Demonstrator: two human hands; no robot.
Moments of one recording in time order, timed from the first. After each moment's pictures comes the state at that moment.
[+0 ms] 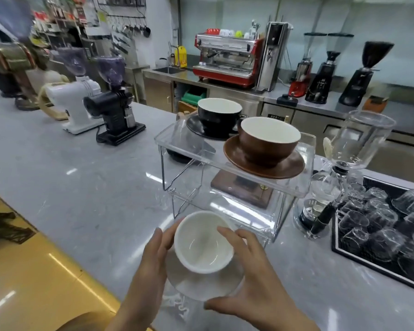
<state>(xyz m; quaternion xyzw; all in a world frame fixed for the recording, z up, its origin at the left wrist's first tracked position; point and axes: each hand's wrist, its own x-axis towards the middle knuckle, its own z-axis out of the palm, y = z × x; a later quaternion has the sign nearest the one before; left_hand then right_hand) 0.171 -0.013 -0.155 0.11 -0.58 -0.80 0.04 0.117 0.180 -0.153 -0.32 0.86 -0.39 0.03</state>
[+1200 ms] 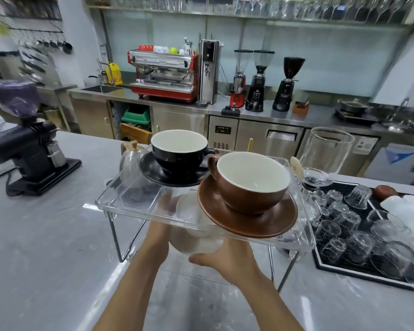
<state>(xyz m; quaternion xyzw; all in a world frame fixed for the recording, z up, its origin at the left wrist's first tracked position) -0.068 -0.028 -0.131 0.17 -0.60 -0.78 -0.02 -0.023 0.128 -0.147 -0.07 0.89 -0.45 -0.01</state>
